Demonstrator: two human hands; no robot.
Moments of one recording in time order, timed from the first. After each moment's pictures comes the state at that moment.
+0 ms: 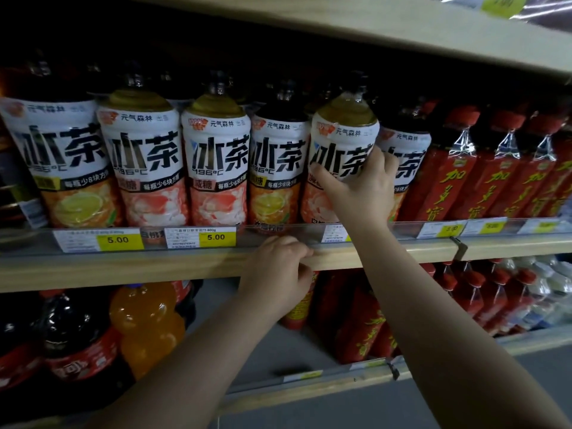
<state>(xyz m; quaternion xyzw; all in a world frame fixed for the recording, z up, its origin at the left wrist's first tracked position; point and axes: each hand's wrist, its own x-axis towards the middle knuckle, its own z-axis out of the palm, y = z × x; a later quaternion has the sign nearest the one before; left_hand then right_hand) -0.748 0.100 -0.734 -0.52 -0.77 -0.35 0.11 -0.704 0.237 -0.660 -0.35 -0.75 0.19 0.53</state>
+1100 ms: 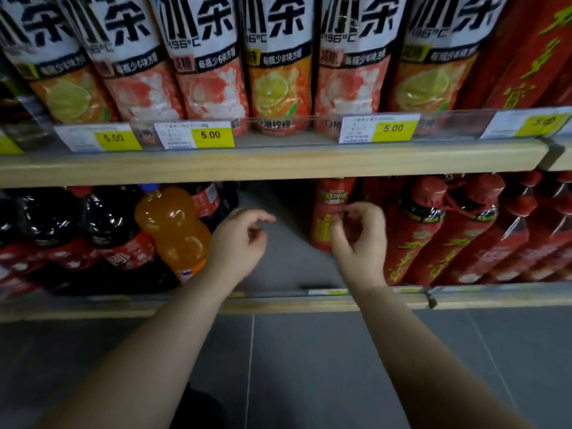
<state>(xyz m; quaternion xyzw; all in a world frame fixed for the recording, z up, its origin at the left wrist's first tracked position) -0.748 0.051 -0.838 -0.36 -0.84 -0.40 0.02 -0.633 0.203 -0.868 -0.23 -0.75 0.39 0.49</state>
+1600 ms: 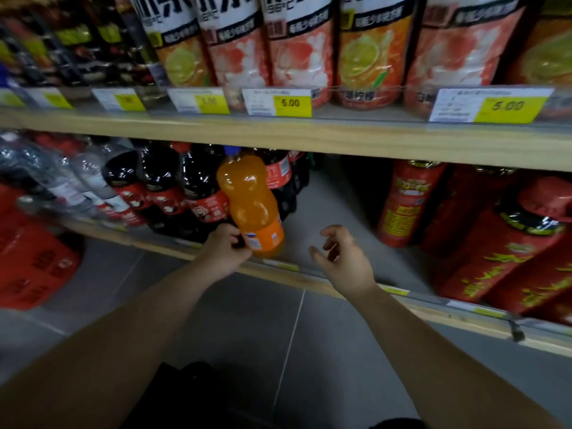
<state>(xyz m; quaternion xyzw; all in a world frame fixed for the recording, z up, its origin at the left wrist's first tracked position) -0.777 -0.073 -0.891 -0.05 -0.95 -0.29 -0.13 -0.673 0.142 -0.943 -0.13 -0.86 0.47 0.13</state>
